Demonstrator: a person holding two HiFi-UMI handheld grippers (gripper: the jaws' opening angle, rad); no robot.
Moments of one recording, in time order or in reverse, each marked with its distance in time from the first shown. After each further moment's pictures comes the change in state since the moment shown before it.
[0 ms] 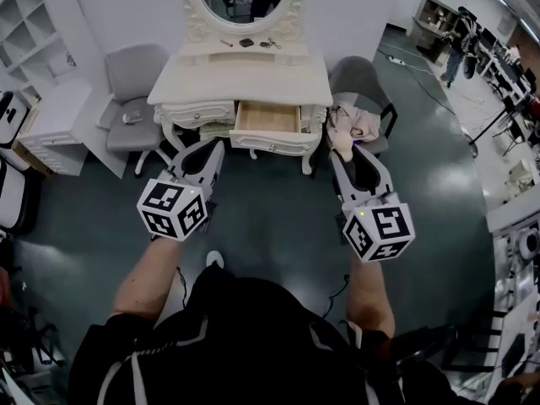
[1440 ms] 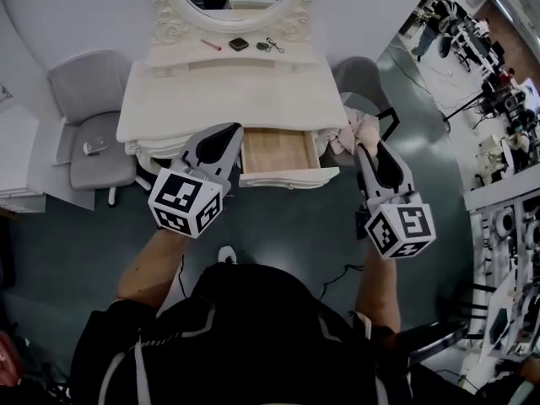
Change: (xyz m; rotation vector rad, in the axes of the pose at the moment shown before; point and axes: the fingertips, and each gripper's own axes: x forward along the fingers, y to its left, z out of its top) left arm 0.216 0.270 0.007 -0.023 -0.035 -0.261; right arm 0.315 -0.026 -0.012 -0.050 0.140 -0.241
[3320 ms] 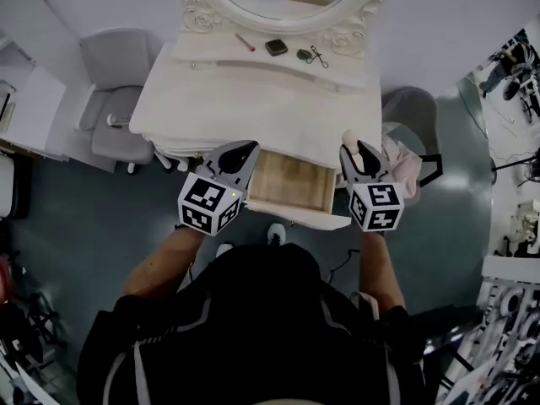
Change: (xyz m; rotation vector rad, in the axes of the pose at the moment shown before) left arm 0.146 0.070 -0.108 -0.051 0.236 0.228; right arm 0.252 -0.087 -0.151 -0.057 0.267 0.304
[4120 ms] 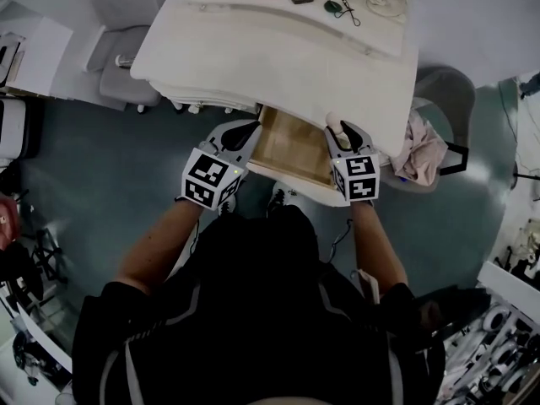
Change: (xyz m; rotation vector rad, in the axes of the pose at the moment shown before) left arm 0.033 0.000 -0.096 -0.061 0.195 0.087; right arm 0.088 0.026 -0.130 -0.072 0.228 0.247
